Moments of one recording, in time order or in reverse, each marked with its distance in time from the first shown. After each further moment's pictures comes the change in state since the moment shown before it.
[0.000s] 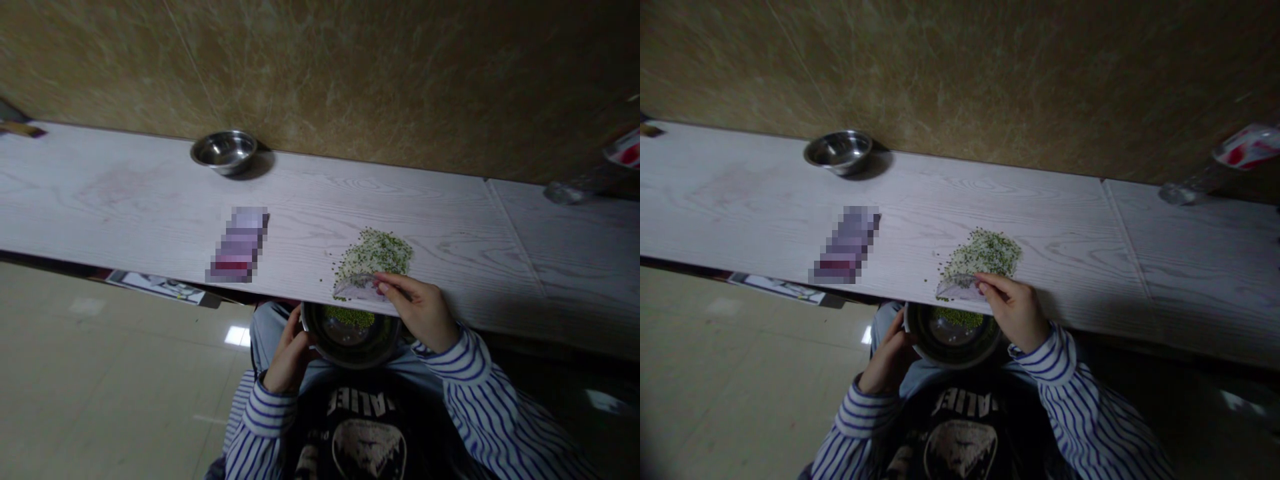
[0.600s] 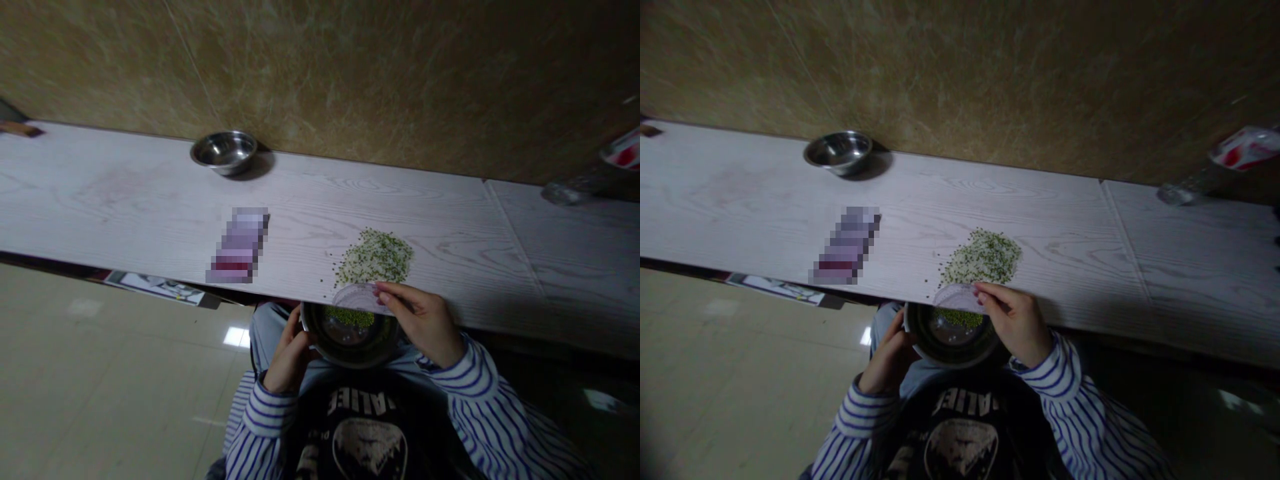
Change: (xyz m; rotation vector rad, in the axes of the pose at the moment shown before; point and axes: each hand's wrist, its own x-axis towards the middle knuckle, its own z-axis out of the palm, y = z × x) left_hand 0.000 0.002 0.001 -0.004 0.007 0.002; right_hand -0.014 -0.009 0.000 0.046 -0.009 0.033
